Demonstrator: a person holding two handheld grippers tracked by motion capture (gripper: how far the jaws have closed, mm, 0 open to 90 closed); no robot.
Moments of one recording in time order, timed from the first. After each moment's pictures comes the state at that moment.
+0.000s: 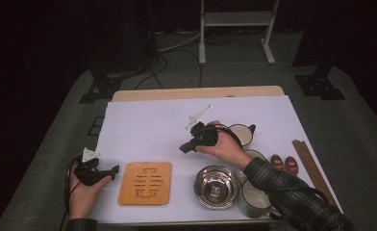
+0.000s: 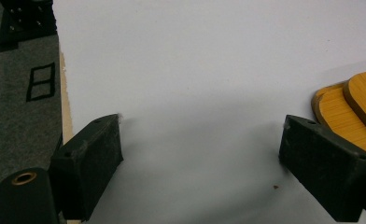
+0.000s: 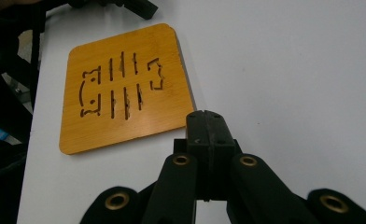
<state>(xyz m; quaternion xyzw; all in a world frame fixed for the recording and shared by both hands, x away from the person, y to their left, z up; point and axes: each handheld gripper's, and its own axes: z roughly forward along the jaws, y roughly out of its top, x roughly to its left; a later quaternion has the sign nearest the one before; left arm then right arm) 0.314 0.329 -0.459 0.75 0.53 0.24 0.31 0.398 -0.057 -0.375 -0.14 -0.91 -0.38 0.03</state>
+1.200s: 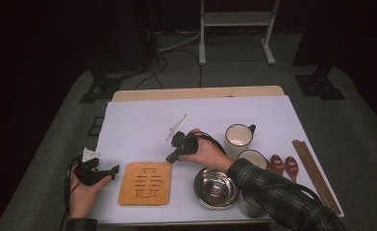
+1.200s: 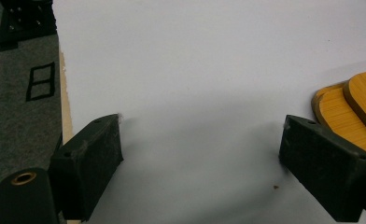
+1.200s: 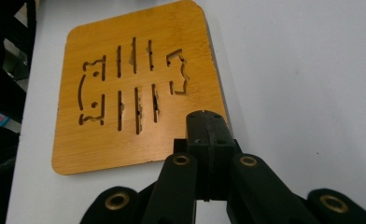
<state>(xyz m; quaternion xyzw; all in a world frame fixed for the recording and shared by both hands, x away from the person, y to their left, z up) 0.314 0.329 -0.459 0.75 0.53 0.24 0.31 0.393 -0.003 -0.401 -0.11 -0.93 -0.34 0.05</state>
